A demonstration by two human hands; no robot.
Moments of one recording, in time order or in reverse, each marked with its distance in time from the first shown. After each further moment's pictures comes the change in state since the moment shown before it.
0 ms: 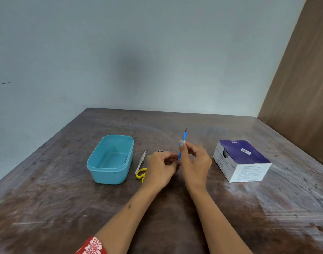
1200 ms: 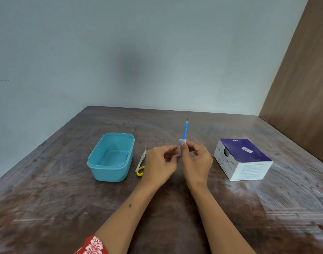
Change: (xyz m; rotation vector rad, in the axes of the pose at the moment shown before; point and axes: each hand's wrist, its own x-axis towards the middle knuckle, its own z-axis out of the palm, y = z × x) left_hand 0.000 0.007 -0.004 0.084 0.119 0.128; right_hand 0.000 -0.002 -0.002 0.015 -0.022 0.025
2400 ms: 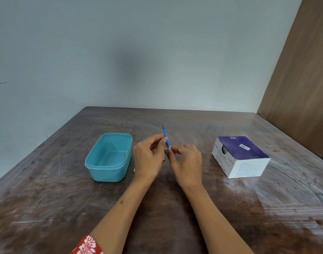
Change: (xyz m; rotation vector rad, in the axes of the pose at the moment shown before) left_hand 0.008 0.002 -0.012 -0.144 0.240 0.014; right_hand -0.008 0.003 0.002 -0.390 -0.217 -0.244
